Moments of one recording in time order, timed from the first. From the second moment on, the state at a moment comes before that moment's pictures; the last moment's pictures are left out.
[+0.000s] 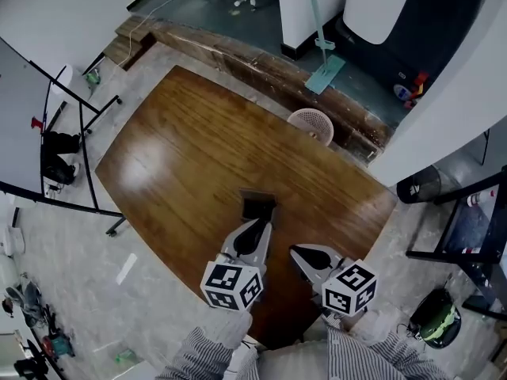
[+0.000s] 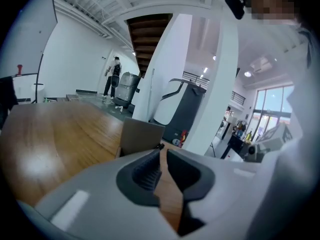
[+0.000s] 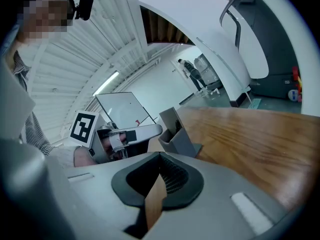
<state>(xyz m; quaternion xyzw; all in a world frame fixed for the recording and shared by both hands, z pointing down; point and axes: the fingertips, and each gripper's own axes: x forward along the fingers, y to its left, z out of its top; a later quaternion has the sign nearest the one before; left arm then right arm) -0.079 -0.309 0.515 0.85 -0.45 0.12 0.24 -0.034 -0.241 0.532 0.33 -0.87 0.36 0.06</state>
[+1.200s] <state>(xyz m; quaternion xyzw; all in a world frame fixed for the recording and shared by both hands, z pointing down) -0.072 -0.351 0.541 0.82 -0.50 0.16 0.22 -0.006 -0.268 0.566 0.35 -0.85 0.39 0.05</state>
